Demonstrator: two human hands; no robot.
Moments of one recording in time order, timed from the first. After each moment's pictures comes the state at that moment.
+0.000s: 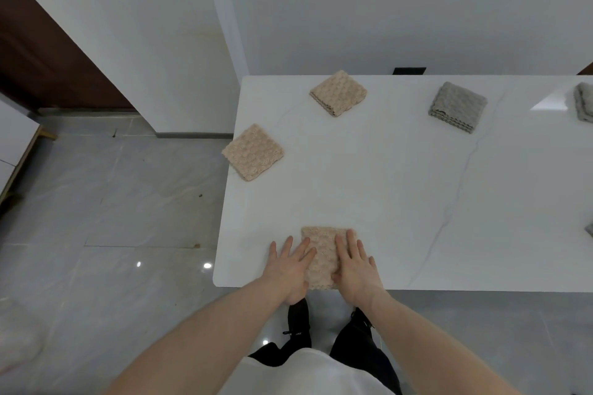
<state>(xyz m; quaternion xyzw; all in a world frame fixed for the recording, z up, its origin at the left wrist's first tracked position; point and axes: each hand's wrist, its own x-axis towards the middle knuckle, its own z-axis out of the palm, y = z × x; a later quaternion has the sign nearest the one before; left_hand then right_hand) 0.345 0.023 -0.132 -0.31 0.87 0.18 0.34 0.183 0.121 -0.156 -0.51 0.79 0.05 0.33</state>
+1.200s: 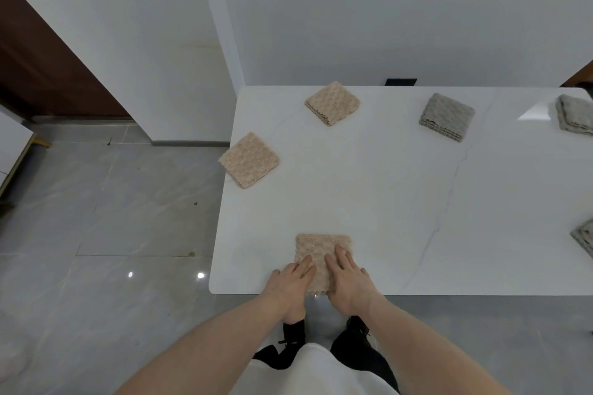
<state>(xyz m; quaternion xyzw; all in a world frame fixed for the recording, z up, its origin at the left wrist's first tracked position) 0.347 0.043 -0.139 -0.28 0.88 0.21 0.32 0.184 0.124 -0.143 -0.55 0.75 0.10 0.36</state>
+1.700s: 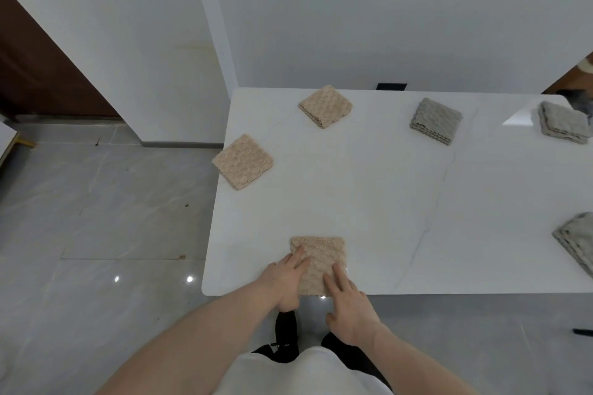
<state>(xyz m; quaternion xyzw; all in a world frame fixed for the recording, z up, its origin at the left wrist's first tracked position) 0.339 0.023 -0.135 -0.28 0.87 0.24 0.33 0.199 0.169 -0.131 -0.56 0.75 0.06 0.34</state>
